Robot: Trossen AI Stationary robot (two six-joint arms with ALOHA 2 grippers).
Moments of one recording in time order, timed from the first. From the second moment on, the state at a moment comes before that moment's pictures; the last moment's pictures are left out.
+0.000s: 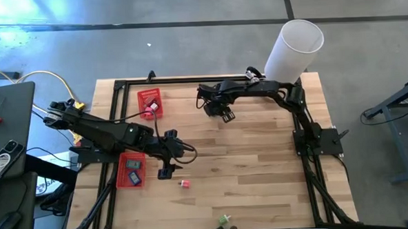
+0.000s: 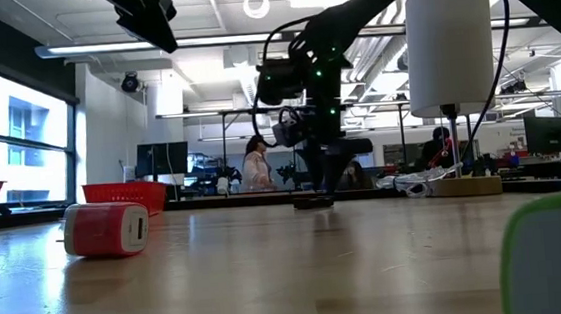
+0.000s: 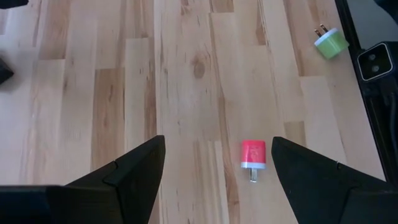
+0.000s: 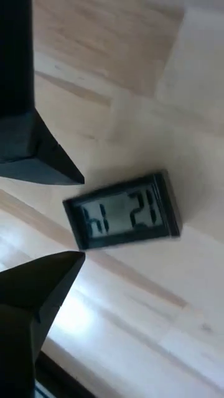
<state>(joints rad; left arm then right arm) -0.30 1.31 1.13 -0.67 -0.08 -0.23 -0.37 2.15 1.65 -0.88 0.21 -0.82</state>
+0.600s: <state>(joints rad) -0.30 1.31 1.13 -0.67 -0.08 -0.23 -0.35 2.15 1.65 -0.92 0.20 -0.82</state>
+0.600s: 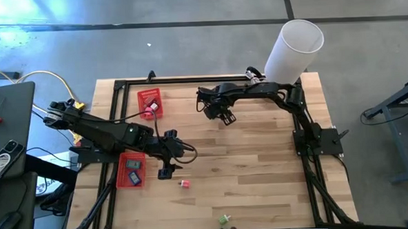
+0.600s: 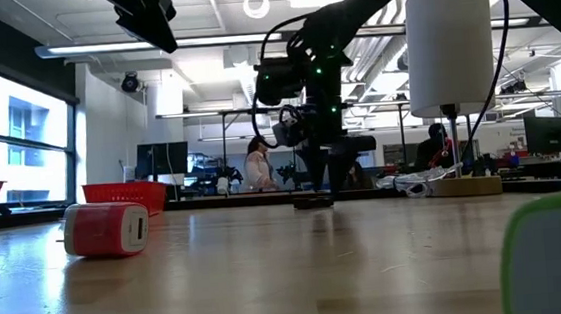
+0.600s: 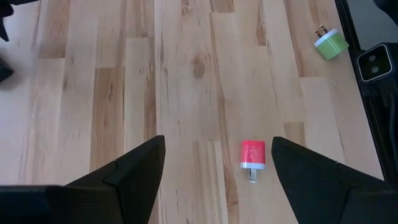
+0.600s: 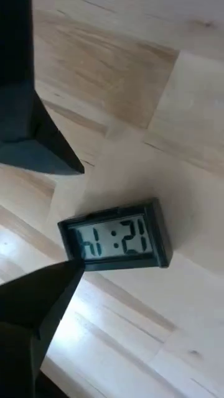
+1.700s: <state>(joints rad) -0.30 1.31 1.13 -0.69 -0.08 -0.18 -0.41 2.15 1.65 -0.87 0.11 -1.14</state>
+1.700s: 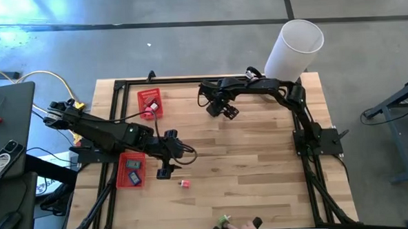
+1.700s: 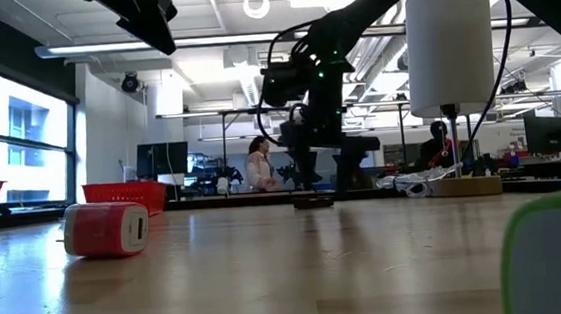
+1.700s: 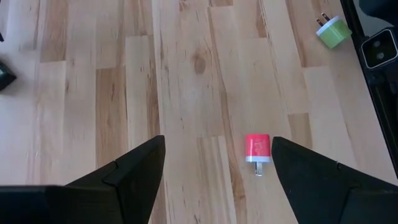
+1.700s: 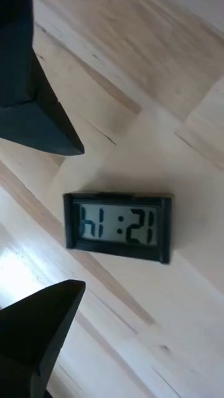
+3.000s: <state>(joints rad) -0.29 1.31 1.13 -0.67 -0.08 -0.18 -0.42 2.15 1.66 -0.87 0.01 -1.08</state>
